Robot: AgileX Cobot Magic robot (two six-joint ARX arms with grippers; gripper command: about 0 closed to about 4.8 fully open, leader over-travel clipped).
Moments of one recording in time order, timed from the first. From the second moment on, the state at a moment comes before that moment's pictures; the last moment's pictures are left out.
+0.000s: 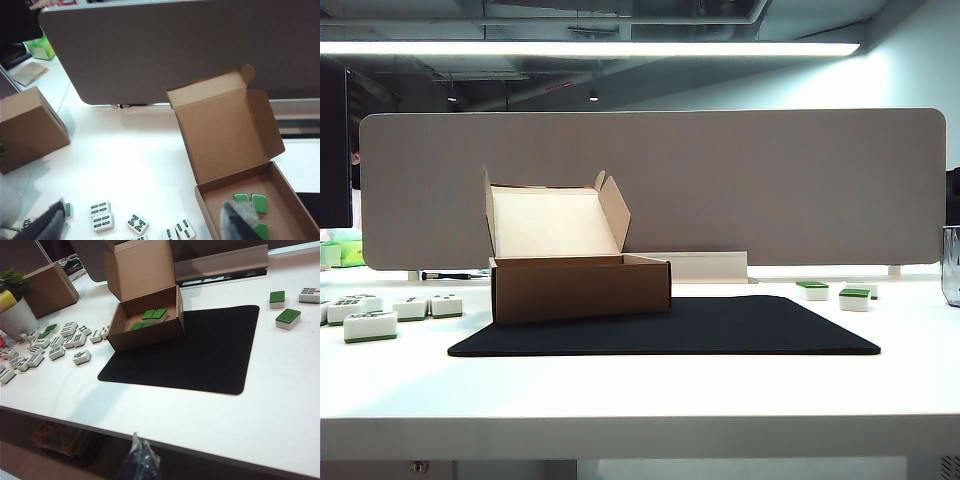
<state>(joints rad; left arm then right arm) -0.27 1.84 2.86 -1.43 -0.34 -0.03 -0.01 0.01 0.84 -1.10 -0.49 0.21</state>
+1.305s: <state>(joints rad) -0.30 1.94 2.86 -1.13 0.03 -0.08 -0.01 0.01 0.84 -1.09 -0.58 0.21</state>
